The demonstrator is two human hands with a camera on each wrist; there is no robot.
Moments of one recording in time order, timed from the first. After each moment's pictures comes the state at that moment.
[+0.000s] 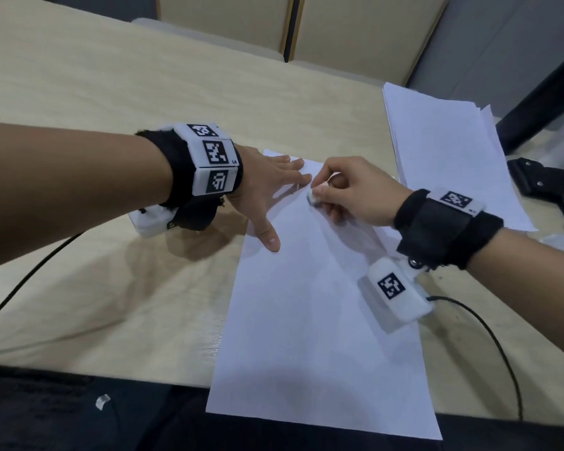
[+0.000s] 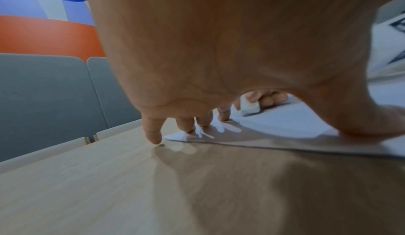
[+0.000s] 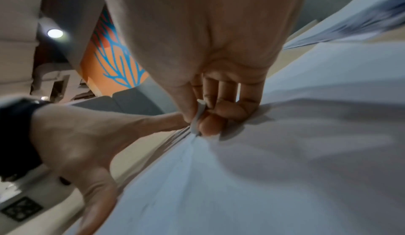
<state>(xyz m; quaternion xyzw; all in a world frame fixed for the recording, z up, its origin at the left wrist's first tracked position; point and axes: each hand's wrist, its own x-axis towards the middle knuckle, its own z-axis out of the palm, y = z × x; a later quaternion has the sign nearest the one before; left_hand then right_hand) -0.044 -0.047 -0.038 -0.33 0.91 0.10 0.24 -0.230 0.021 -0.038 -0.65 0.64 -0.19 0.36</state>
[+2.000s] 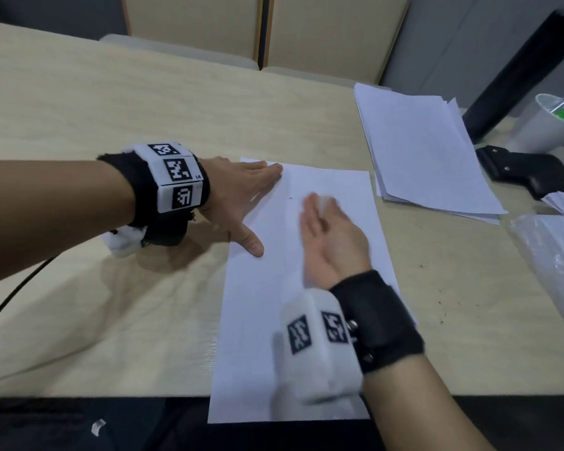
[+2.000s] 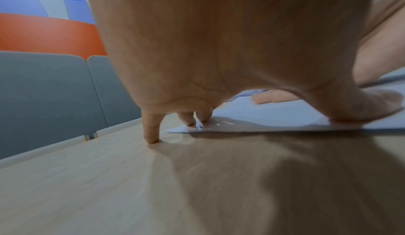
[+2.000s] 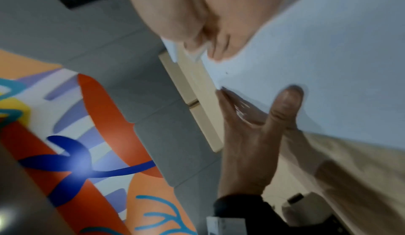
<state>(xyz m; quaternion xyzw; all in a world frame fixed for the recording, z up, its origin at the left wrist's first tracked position) -0.035 -0.044 -0.041 -0.32 0.92 0.09 0.20 -0.164 0.080 -0.067 0.00 0.45 -0.73 0.52</state>
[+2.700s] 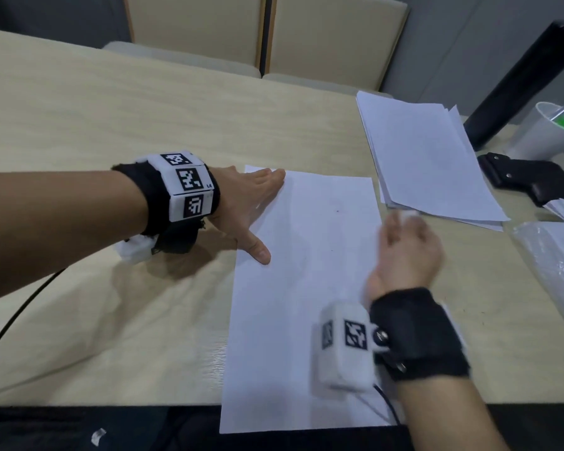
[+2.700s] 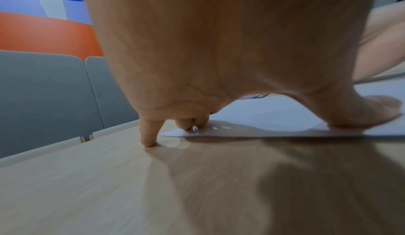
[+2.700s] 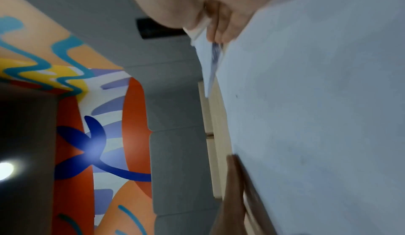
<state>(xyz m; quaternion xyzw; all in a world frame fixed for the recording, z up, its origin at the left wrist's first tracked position) -0.035 -0.050 -0.047 -0.34 0.90 0.12 0.23 -0.220 0.087 -0.078 -0.02 0.52 -0.82 0.26</state>
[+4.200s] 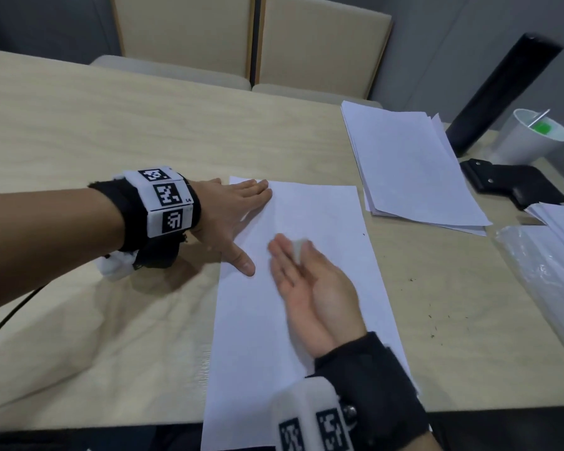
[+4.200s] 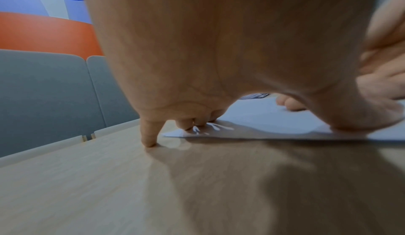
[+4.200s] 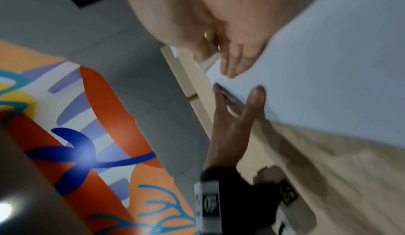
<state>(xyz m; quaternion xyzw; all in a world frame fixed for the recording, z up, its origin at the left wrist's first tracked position) -0.036 -0.047 -0.045 -0.32 0.91 0.10 0.24 -0.149 0.122 -0.063 -0.02 0.43 -0.70 0.57</state>
